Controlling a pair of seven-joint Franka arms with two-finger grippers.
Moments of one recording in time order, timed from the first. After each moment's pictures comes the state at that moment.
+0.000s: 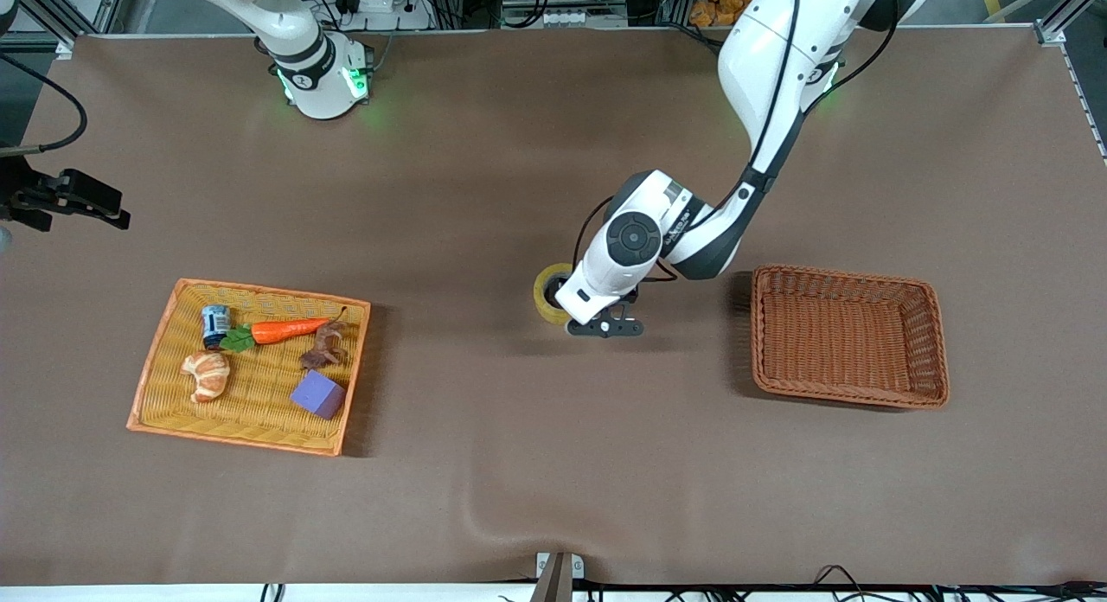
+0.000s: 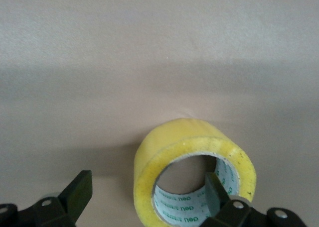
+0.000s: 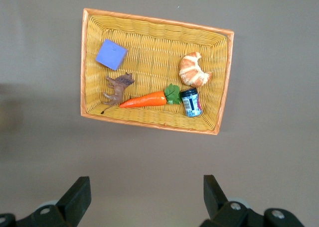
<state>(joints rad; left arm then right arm) -0.55 0.72 -0.18 -1.58 -0.07 2.30 -0.64 0.04 0.08 -0.08 -1.46 0.00 1.48 -0.06</state>
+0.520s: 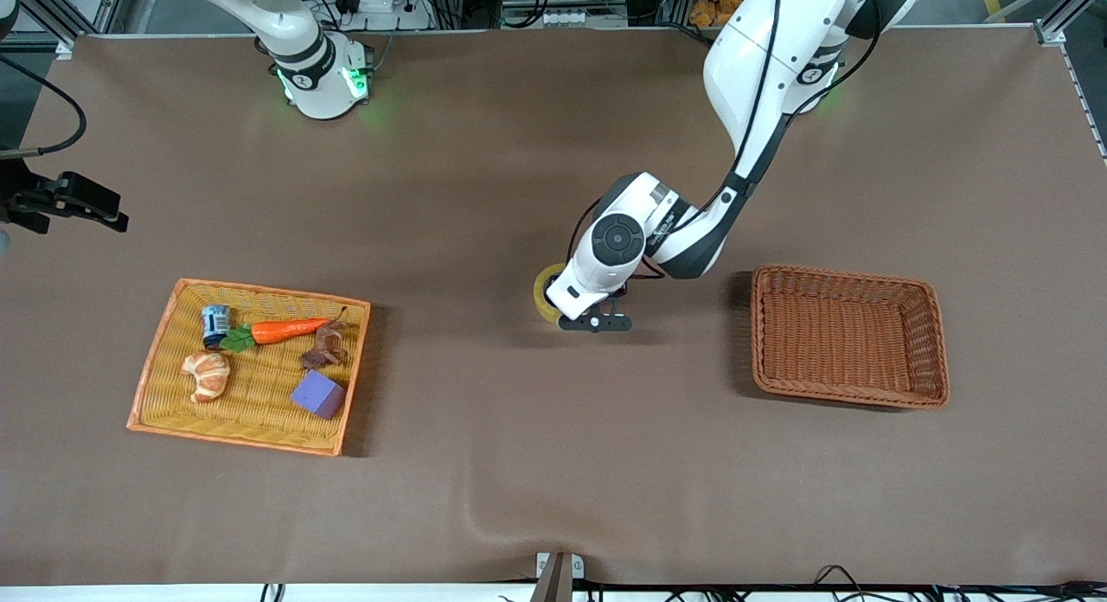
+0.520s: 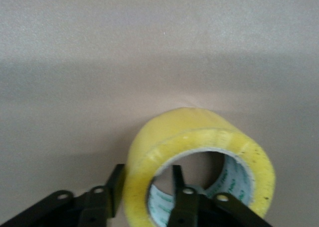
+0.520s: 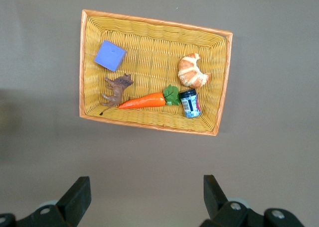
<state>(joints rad) -0.58 0.76 -0.17 -1.57 -0.07 2.32 -0.65 0.03 0.08 -0.08 -1.46 -0.01 1.49 -0.06</state>
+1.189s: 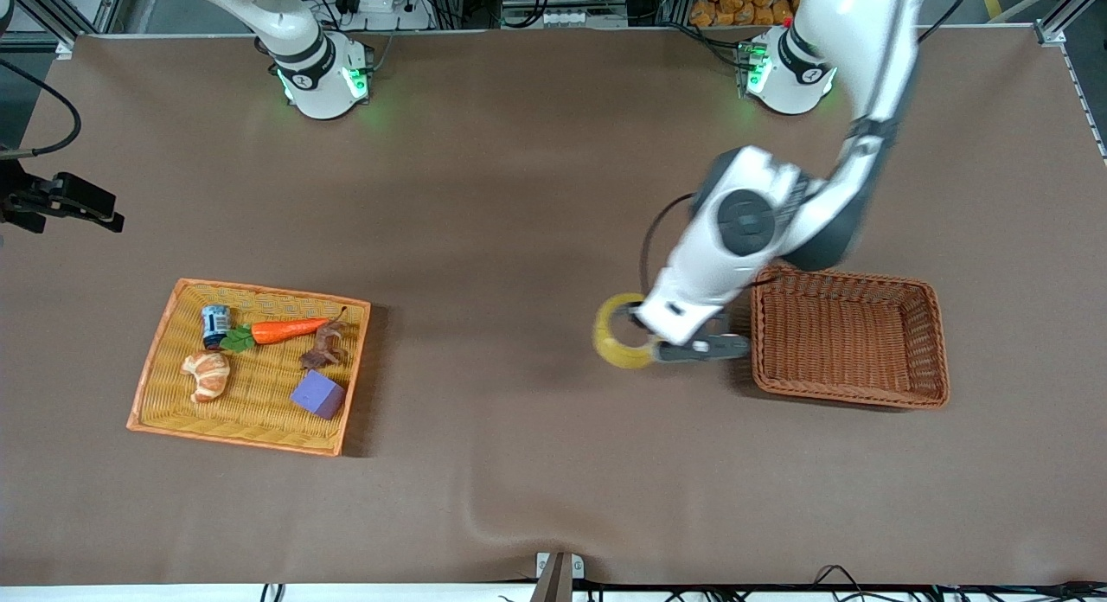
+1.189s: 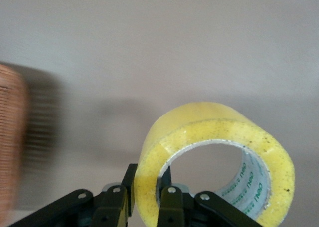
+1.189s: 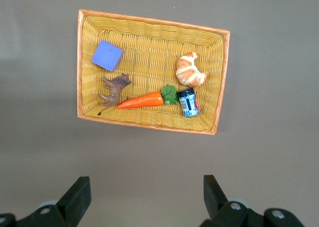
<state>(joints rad) -0.35 0.46 -0.13 -1.57 -0.01 2.09 -0.54 0.02 0.08 -0.08 -1.46 -0.01 1.49 -0.06</state>
